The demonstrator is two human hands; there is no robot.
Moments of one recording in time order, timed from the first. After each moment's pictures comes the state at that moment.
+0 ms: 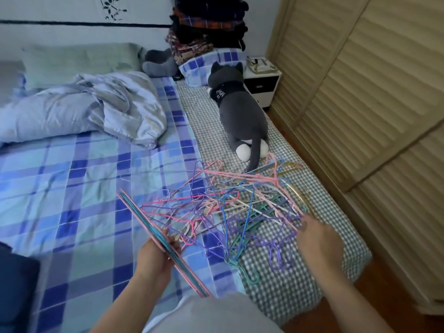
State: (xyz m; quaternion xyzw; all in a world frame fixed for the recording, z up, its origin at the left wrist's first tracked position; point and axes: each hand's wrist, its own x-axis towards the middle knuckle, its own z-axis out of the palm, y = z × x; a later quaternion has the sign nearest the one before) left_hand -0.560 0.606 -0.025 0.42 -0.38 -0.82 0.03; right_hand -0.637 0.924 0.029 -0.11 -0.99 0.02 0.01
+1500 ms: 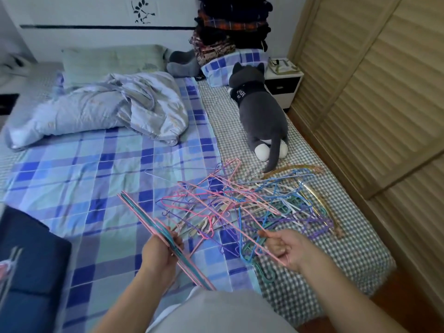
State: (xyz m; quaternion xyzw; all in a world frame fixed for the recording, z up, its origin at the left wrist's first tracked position) left_hand -0.534 0.576 -0.033 0.46 -0.32 -0.82 0.08; right_hand -0.646 0.858 -0.027 -0.35 -0.42 0.71 -0.44
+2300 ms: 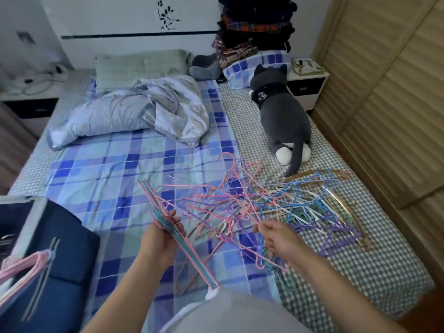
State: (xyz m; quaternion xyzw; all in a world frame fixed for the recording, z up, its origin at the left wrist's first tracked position) left_hand -0.541 0.516 -0.016 0.40 -0.31 -0.86 0.08; right_hand -0.635 0.795 -0.015 -0.01 -0.73 0.58 -0.36
